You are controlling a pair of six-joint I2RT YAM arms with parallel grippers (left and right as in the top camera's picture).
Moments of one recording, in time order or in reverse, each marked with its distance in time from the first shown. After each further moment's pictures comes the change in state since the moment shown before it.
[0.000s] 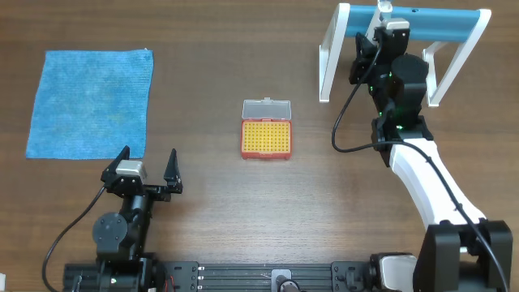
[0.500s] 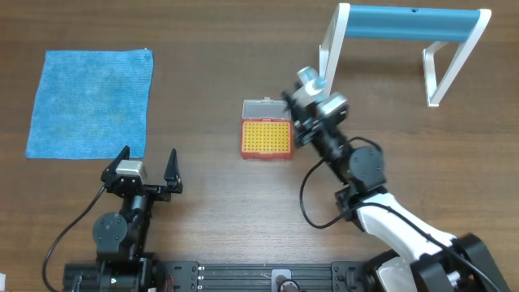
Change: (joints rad) left arm 0.000 0.000 0.000 0.000 0.000 0.000; right arm 0.409 -0.109 -0.478 0.814 -0.138 0.000
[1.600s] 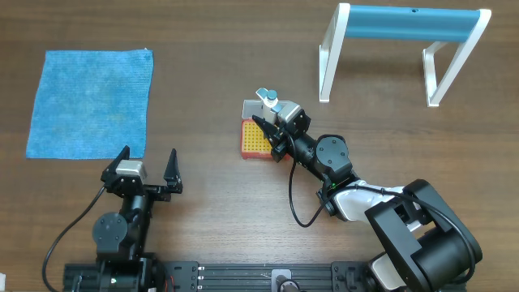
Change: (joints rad) left arm 0.000 0.000 0.000 0.000 0.000 0.000; right arm 0.071 0.289 0.032 -0.005 -0.072 -0.032
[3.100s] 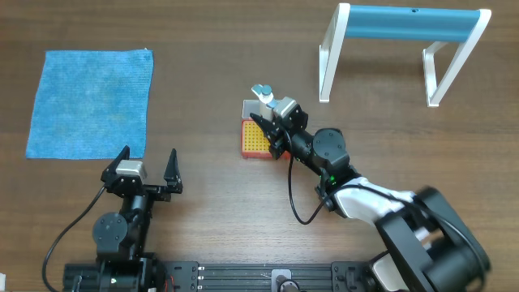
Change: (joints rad) left arm 0.000 0.000 0.000 0.000 0.000 0.000; right arm 0.000 -0.084 0.062 -0.191 -0.006 -0.027
